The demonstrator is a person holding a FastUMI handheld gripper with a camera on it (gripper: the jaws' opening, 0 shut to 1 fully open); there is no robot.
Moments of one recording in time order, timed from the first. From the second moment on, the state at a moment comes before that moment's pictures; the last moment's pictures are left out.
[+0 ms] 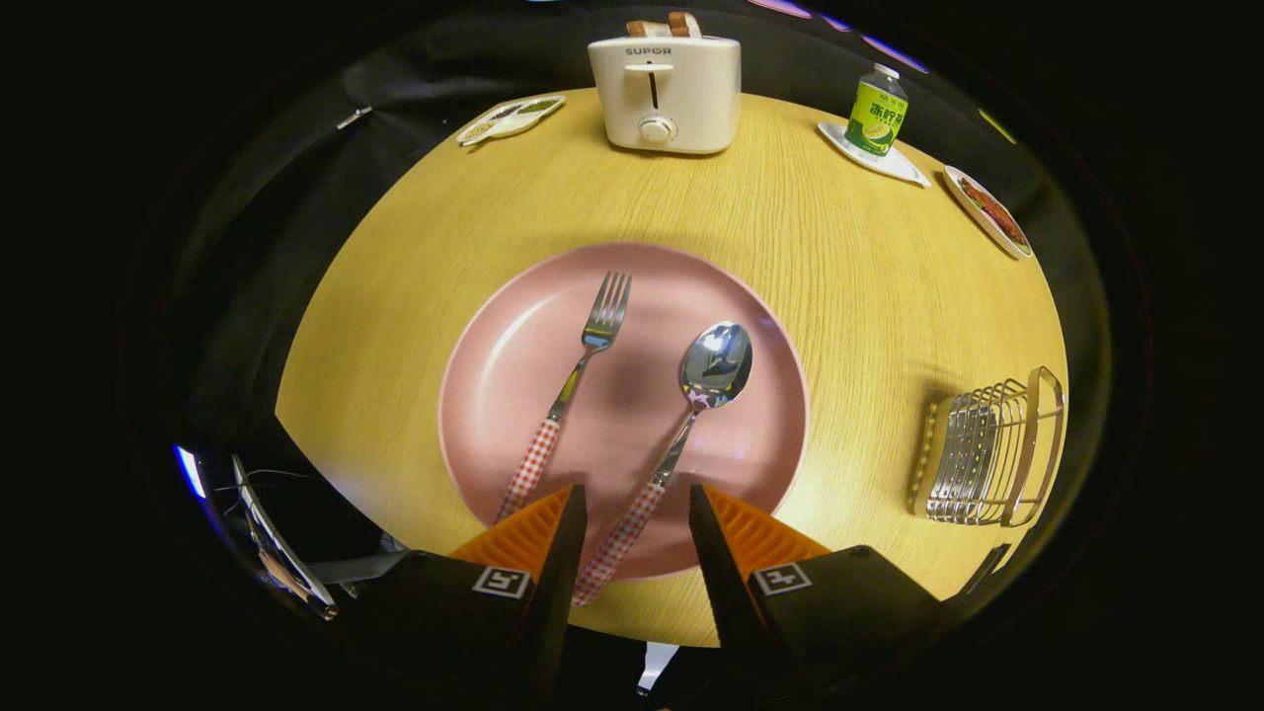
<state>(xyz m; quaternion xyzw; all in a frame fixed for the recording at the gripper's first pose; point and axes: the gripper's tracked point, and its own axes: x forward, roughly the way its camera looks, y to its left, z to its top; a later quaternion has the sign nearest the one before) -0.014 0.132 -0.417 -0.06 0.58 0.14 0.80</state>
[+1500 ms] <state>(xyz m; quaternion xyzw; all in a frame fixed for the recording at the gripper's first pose) -0.029 -0.089 -0.257 -0.12 0.67 0.15 0.72</state>
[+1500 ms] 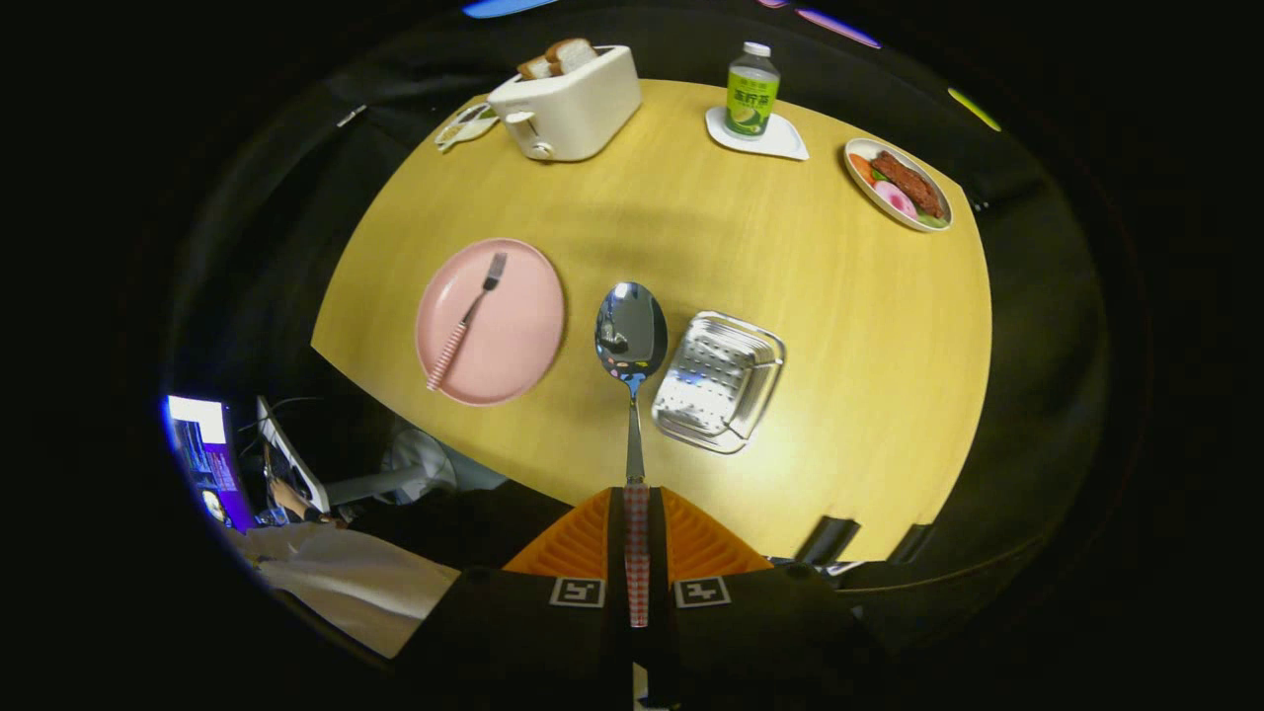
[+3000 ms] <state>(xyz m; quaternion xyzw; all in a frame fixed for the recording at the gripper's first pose) 0.006 -0.105 -0.265 -0.10 0.71 0.19 0.67</state>
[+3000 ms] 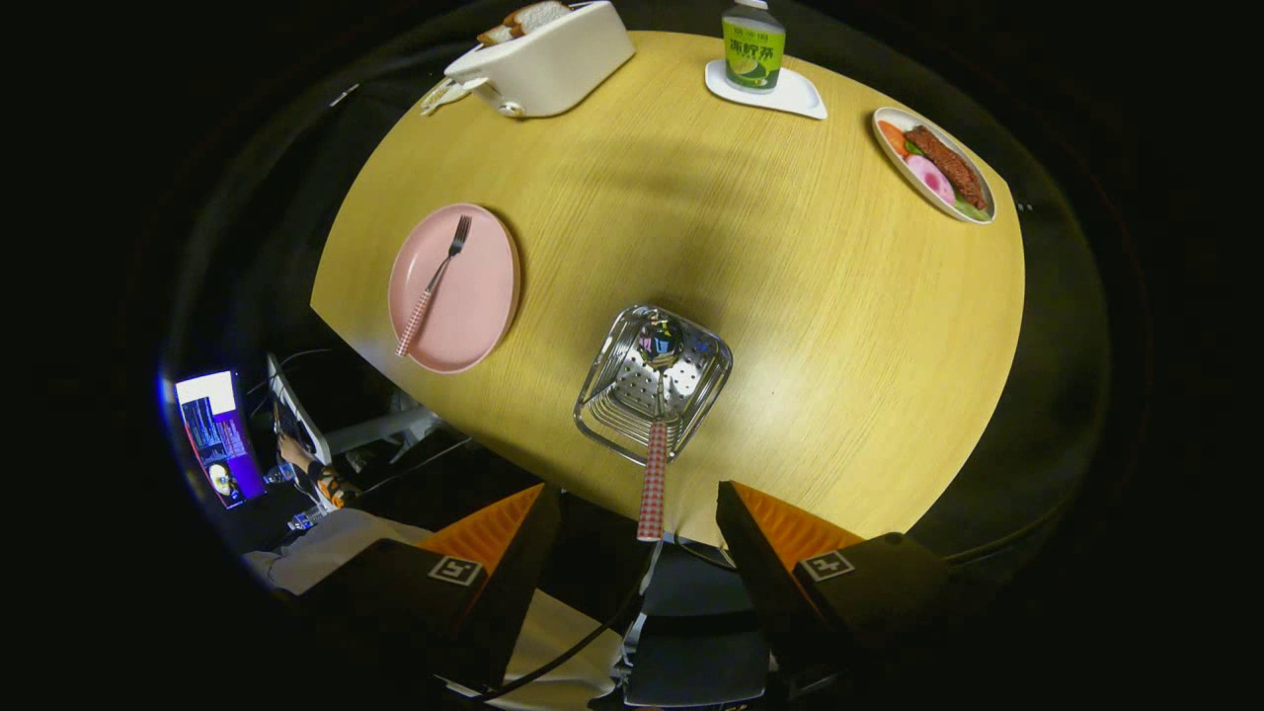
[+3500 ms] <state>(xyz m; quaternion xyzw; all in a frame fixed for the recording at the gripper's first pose) -0.029 -0.075 -0.209 -0.06 0.55 0.16 0.82</state>
